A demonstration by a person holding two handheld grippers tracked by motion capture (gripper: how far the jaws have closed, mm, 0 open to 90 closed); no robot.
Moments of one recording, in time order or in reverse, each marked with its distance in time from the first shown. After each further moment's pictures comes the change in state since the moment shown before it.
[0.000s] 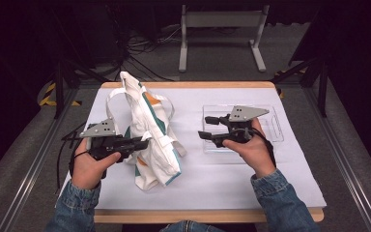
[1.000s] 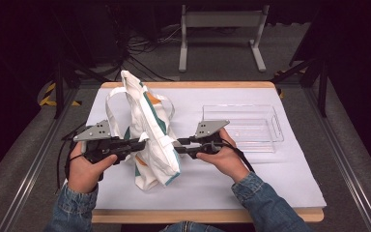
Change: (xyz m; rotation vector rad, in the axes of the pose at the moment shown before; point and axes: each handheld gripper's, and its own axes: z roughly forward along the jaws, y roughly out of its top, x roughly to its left) left arm -0.007 0.000 -0.010 -0.020 0.011 0.017; right arm 0.033 -0.023 0.074 0.148 0.144 -0.078
